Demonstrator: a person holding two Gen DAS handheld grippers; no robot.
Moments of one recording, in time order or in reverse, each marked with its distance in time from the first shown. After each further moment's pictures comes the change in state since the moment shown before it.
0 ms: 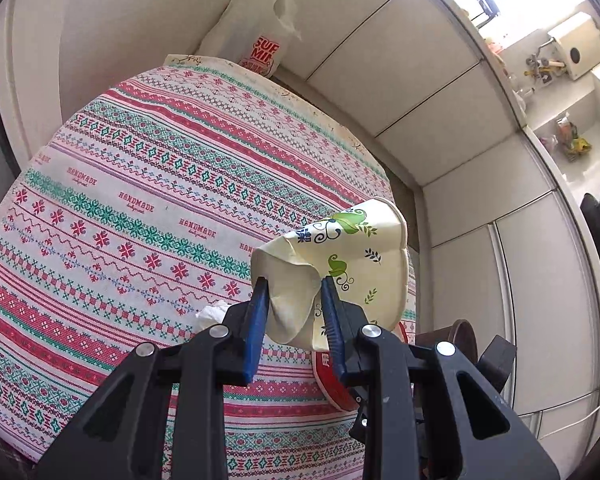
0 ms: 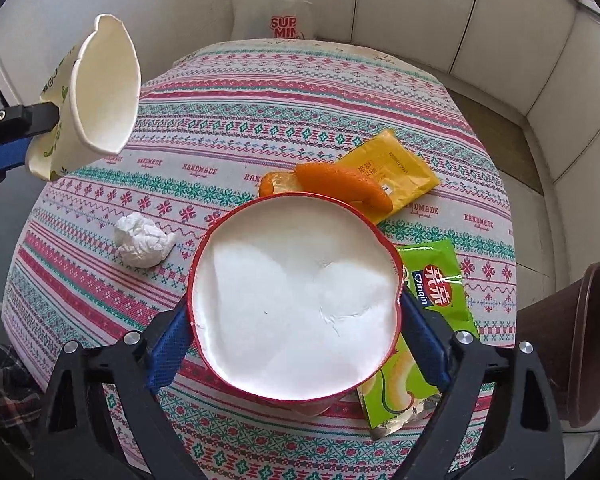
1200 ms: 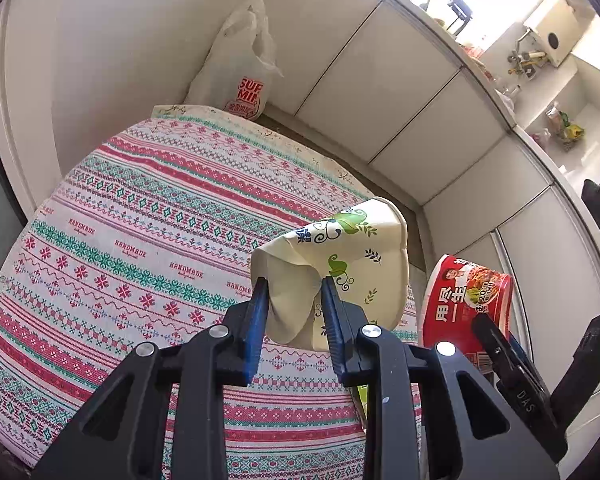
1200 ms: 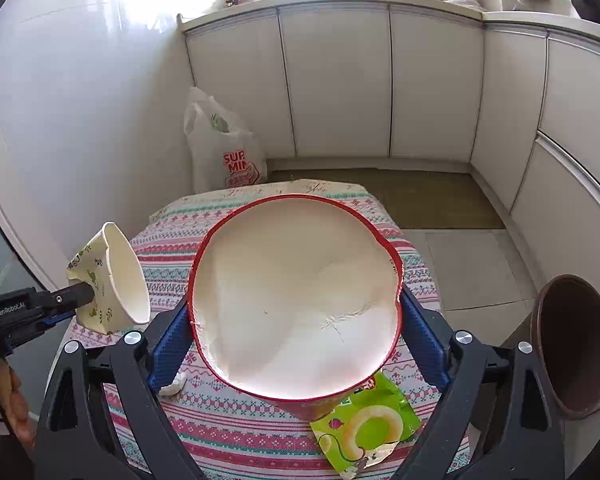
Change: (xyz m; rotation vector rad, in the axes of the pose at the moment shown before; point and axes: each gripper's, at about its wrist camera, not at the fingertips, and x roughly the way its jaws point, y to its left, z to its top) left arm -0.011 -0.037 0.004 0.107 -0.141 0.037; right arm -0.110 -0.049 0.027 0.231 -0.419 -0.068
